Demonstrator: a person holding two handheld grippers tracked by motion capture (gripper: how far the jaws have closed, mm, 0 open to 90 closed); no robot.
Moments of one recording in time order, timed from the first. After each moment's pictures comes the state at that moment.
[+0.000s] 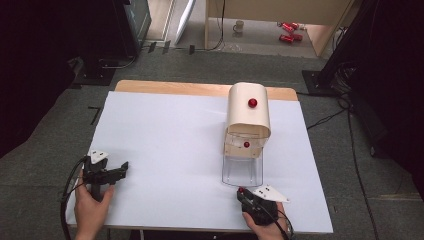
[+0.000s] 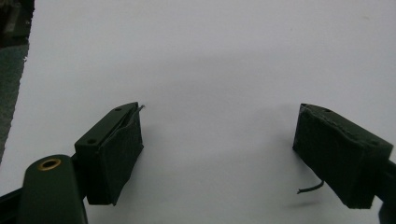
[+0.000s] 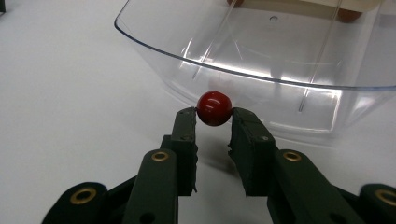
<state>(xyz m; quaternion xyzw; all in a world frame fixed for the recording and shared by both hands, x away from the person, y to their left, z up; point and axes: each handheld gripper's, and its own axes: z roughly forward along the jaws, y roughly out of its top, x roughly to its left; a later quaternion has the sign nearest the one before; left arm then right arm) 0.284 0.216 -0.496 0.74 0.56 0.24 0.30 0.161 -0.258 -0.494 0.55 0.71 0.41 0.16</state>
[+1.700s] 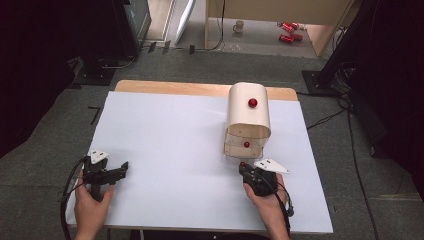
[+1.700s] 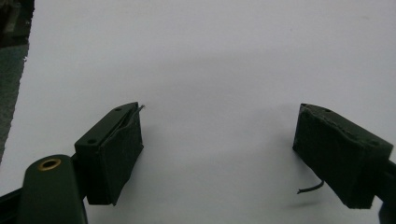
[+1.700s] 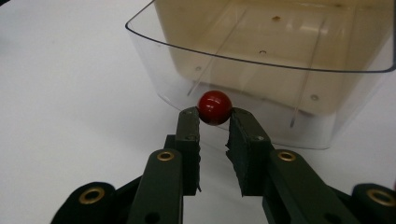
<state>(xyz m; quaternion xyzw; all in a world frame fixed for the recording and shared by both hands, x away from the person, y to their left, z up) 0.284 0.216 -0.496 0.74 0.56 0.24 0.30 0.227 -0.264 -0.468 0.55 0.70 0.41 0.19</state>
